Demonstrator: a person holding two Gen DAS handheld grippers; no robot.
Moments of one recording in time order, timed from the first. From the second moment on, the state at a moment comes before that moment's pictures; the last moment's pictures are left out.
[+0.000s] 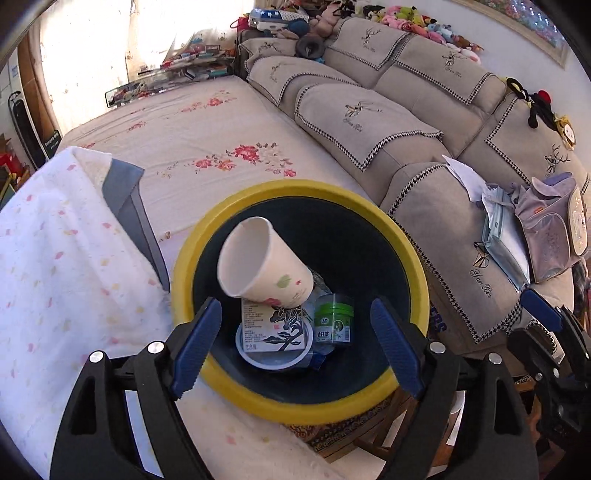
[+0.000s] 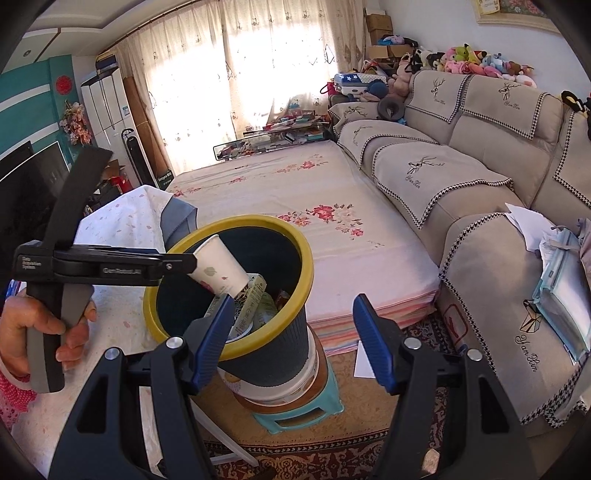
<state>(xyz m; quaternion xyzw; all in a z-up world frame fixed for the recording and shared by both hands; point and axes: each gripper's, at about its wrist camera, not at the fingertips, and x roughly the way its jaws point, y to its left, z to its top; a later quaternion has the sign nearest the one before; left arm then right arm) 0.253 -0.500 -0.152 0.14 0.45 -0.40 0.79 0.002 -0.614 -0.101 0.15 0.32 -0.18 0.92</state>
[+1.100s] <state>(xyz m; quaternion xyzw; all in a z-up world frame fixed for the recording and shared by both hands) -0.004 -0.008 0.014 0.01 0.24 -0.05 0.97 -0.080 -0.411 0.027 0.04 0.23 -0.07 0.97</state>
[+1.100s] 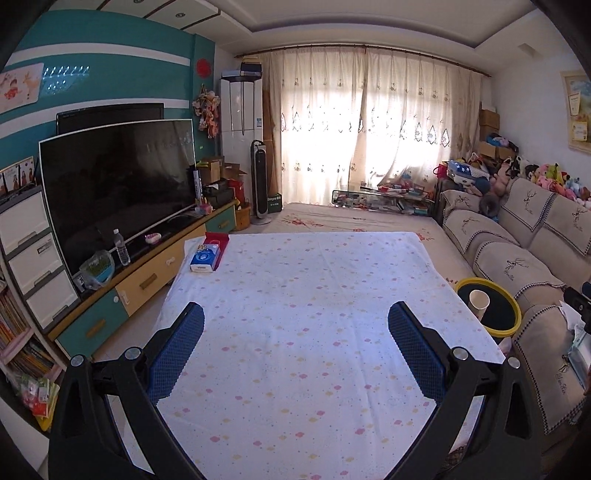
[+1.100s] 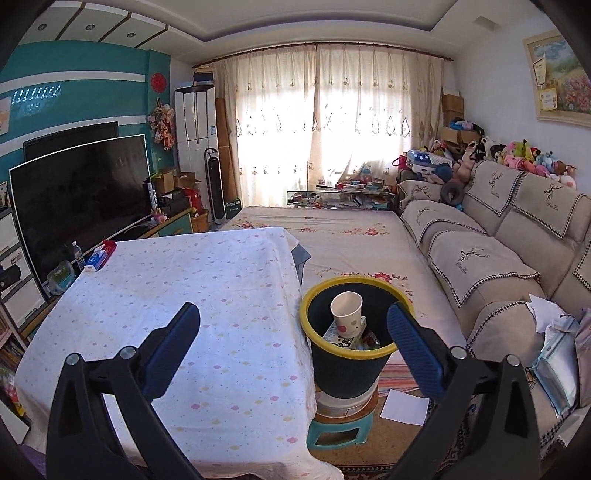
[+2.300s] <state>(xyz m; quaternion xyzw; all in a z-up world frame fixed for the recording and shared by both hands) 0.003 -0.020 0.007 0.00 0.25 -0.04 0.97 -0.070 -0.409 0.013 0.05 0.24 -0.06 0.97</state>
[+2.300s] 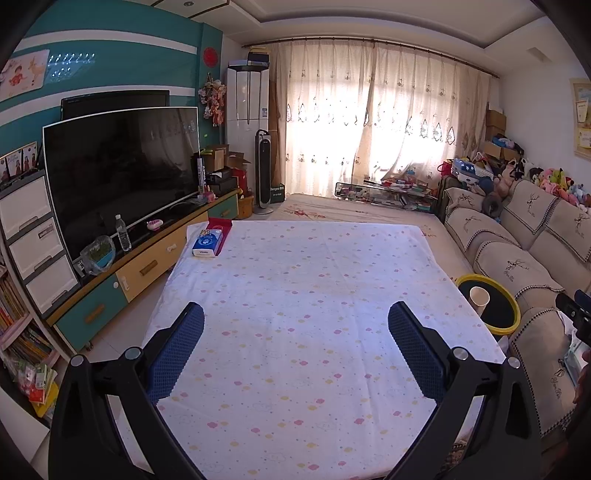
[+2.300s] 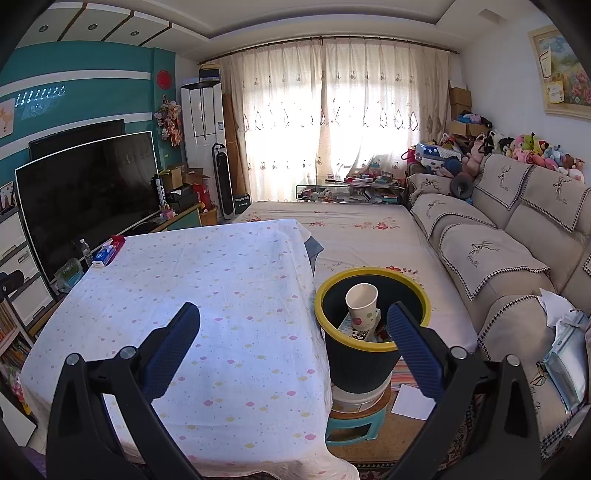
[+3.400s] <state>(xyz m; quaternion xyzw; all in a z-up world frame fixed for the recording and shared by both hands) 0.008 -0.031 -0.003 0.01 0.26 -0.04 0.96 -0.065 -0.406 0.006 0.05 0.24 -0.06 0.97</state>
